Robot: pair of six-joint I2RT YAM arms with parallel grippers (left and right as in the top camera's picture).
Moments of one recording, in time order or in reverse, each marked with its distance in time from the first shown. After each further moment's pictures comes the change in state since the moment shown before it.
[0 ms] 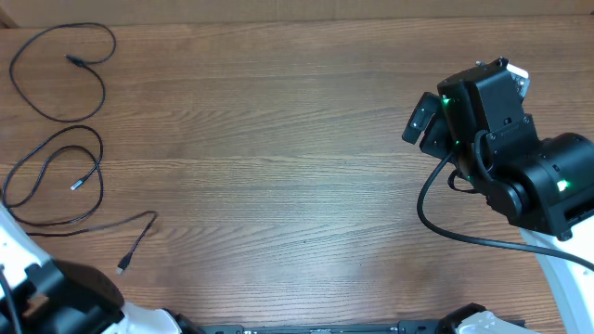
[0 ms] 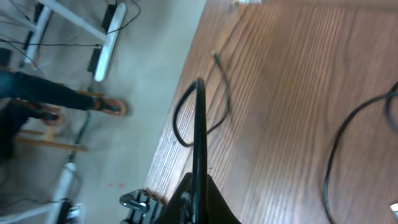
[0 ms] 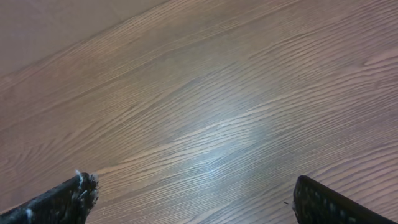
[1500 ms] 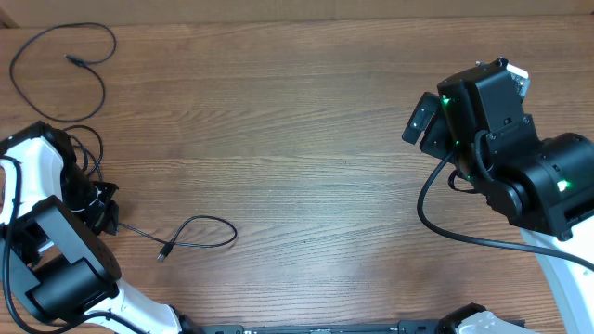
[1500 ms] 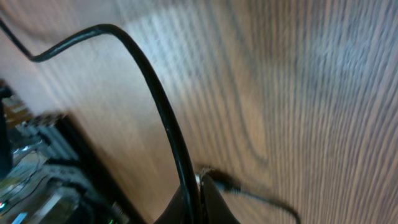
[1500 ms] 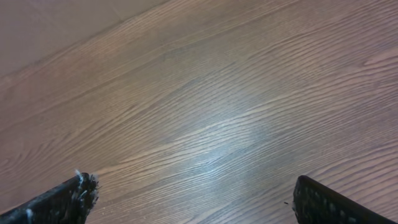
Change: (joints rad) left arm -0.166 0.142 -0.442 0.307 0.595 0.316; right arm 0.000 0.000 0.000 0.000 0.000 0.000
